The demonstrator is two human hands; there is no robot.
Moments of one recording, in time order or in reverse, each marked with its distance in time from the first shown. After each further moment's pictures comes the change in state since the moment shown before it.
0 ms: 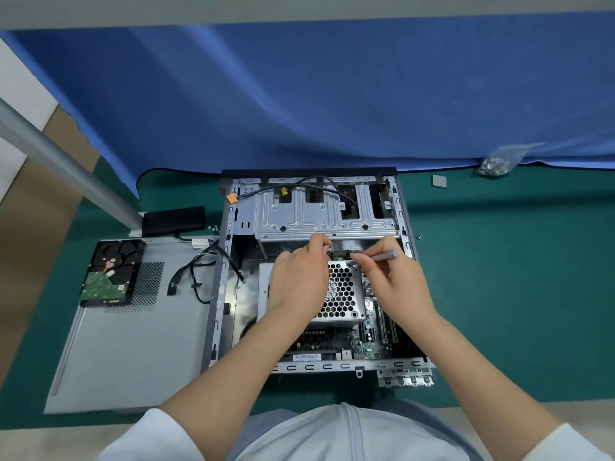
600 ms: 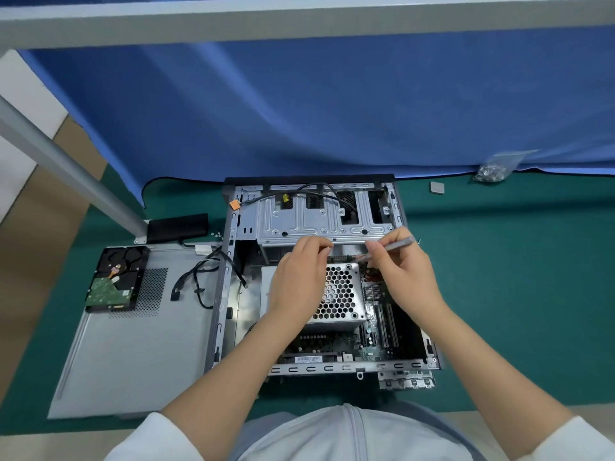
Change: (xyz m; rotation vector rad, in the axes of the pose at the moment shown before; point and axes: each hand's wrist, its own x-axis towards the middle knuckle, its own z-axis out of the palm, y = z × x) left_hand -0.002 -0.001 -0.008 -0.343 0.042 -0.063; right_hand 0.009 -0.007 -0.012 0.344 0.049 0.143
